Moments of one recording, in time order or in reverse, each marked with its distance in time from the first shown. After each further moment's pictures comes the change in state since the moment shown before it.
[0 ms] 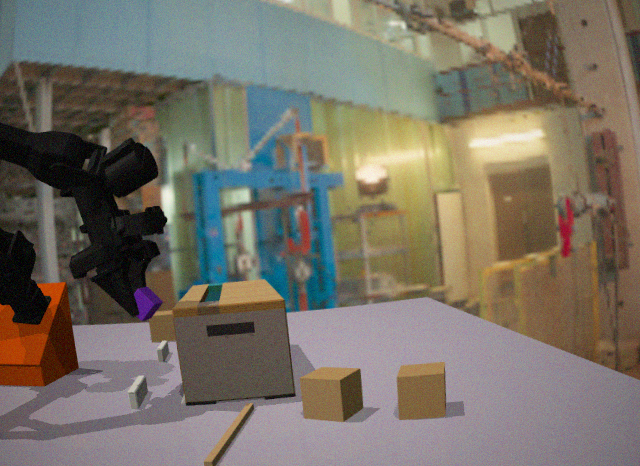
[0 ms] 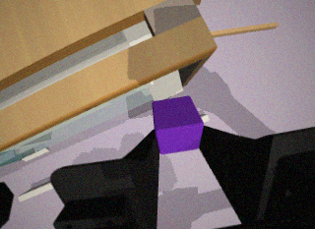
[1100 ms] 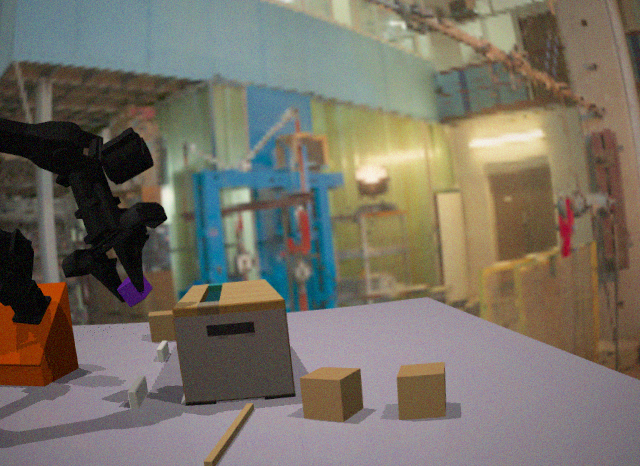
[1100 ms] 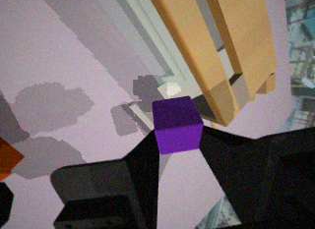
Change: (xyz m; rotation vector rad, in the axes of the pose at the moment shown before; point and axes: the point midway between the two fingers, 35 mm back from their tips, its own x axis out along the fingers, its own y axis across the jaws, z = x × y) arm -0.026 0.007 -0.004 -1.342 0.026 -0.088
